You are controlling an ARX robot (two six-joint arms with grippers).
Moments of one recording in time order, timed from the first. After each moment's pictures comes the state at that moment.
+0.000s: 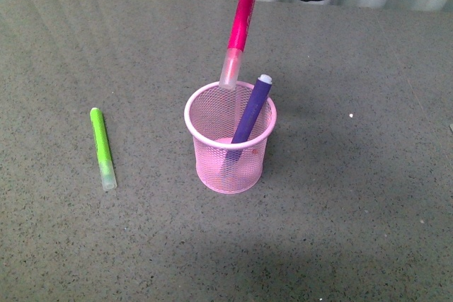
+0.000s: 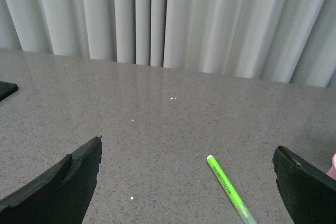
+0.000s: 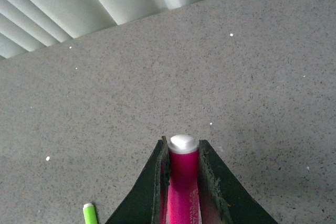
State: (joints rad) left arm 0.00 0.01 0.01 0.00 0.00 -0.01; right arm 0.47 1.78 1.12 0.18 0.40 0.66
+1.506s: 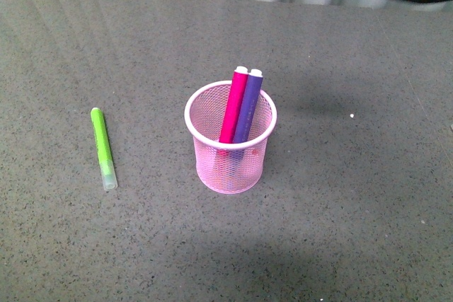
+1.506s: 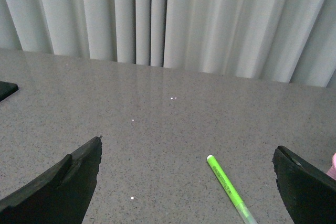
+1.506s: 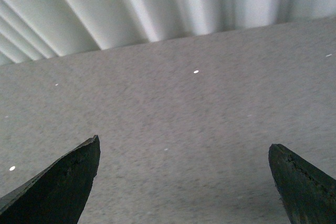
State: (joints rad) left arm 0.00 0.01 0.01 0.00 0.00 -0.01; right arm 0.32 1.62 0.93 0.32 0.32 0.43
